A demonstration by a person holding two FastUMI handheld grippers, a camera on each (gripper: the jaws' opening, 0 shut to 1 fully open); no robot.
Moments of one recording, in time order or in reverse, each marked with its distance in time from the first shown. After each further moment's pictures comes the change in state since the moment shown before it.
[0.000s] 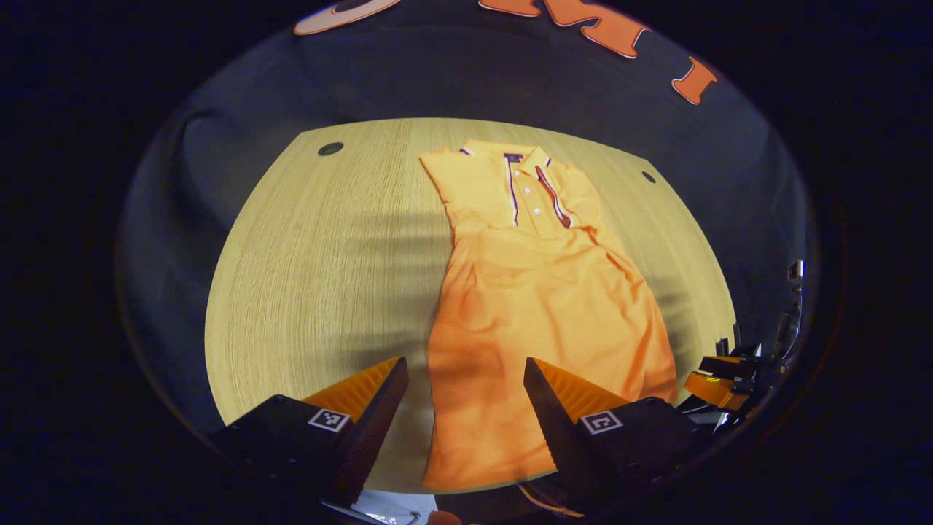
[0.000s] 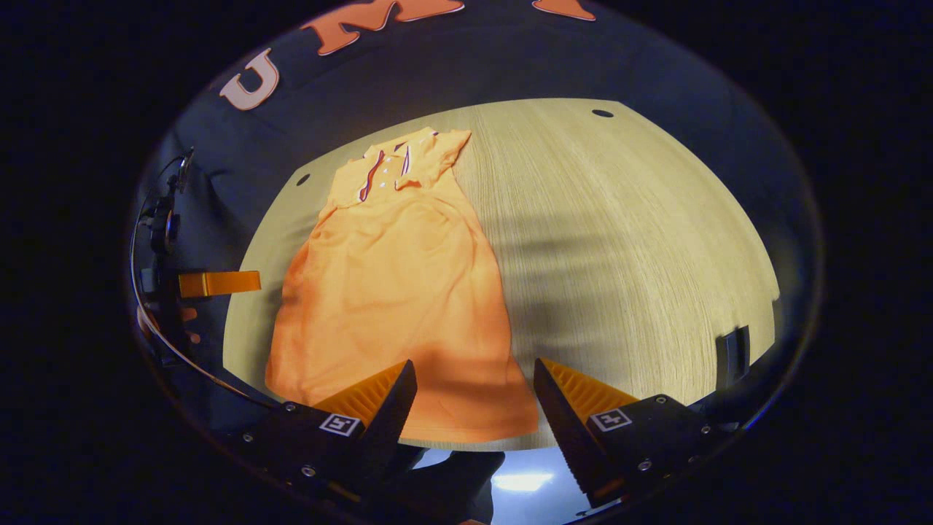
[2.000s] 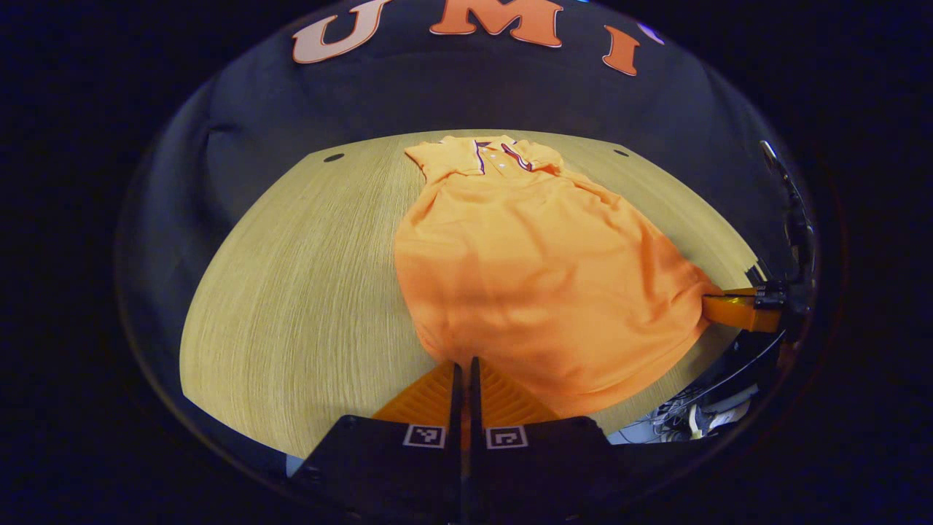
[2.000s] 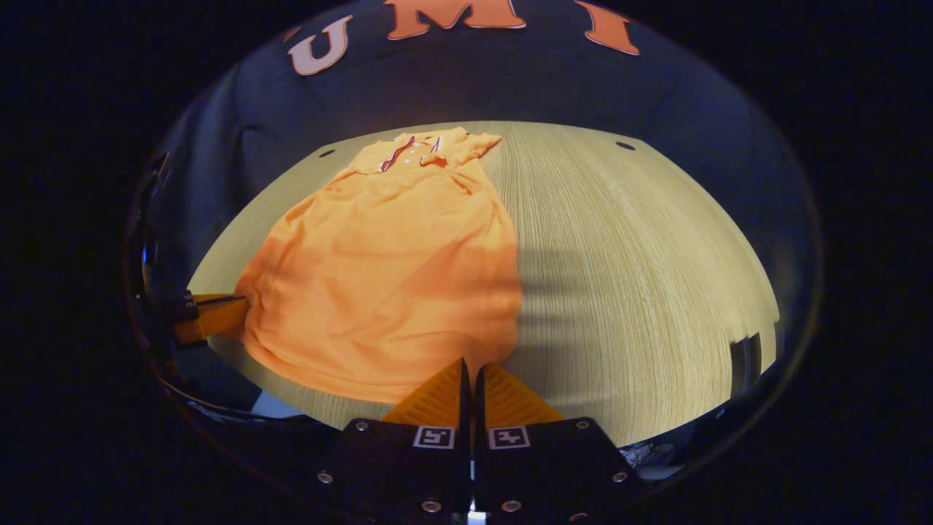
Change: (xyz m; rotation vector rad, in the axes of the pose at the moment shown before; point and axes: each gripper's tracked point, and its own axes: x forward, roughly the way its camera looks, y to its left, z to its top) left arm 0.035 -0.037 -0.119 0.140 -0.263 0.076; right arm 0.035 0.005 -0.037 -0.089 -0.171 -0.014
